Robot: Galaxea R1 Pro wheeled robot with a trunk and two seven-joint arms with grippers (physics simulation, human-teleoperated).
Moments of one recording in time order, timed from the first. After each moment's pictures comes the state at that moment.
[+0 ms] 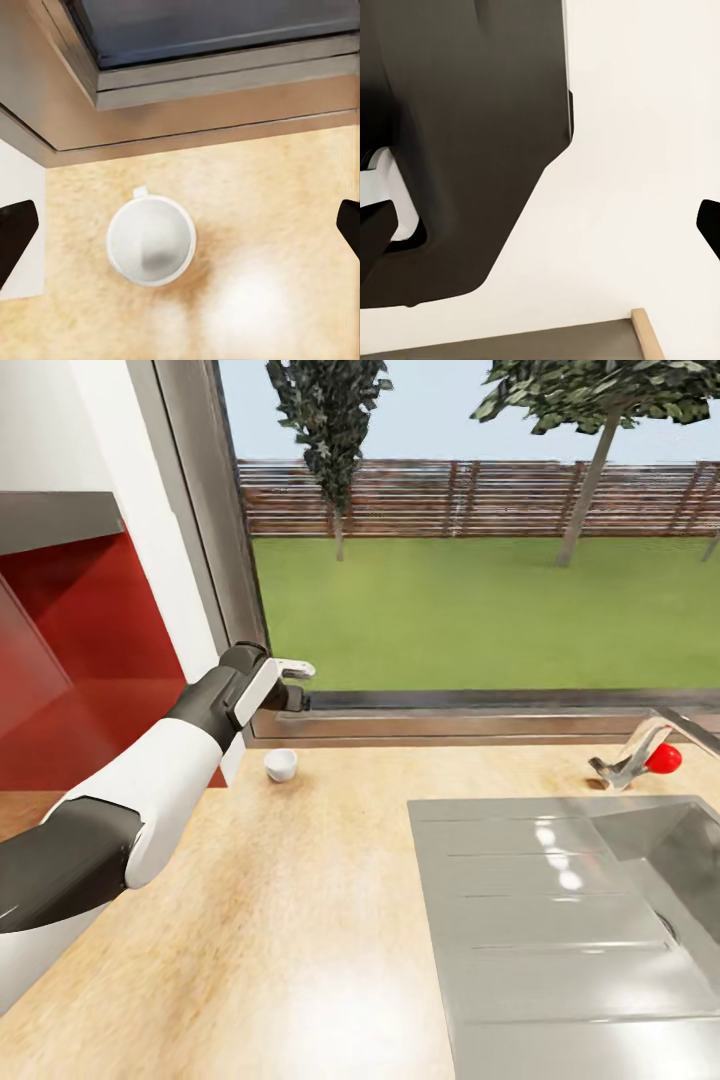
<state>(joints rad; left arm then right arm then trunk) -1.48 -0.08 -0.29 -0.56 0.31 0.98 0.20 -0.05 0.00 -0.05 -0.03 -0.05 -0.08 -0.05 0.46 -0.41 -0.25</state>
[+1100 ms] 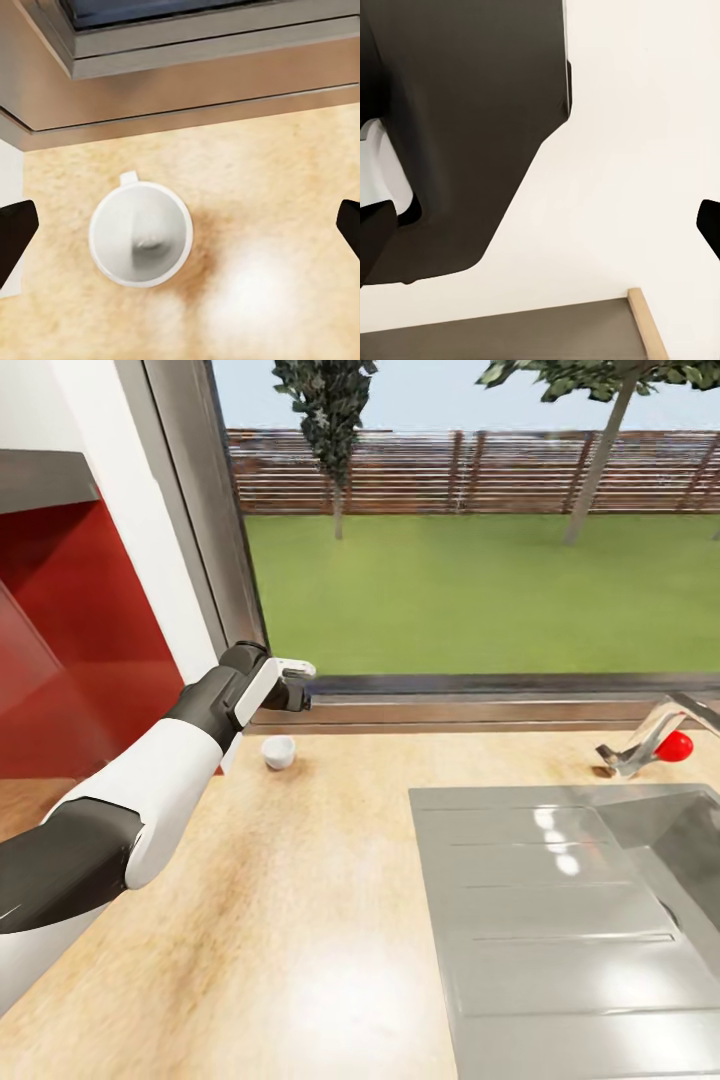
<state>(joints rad) -1.47 -0.08 -0.29 -0.56 0.31 0.98 0.20 -0.05 0.00 -0.05 -0.03 -0.05 -0.08 -0.05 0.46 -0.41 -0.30</state>
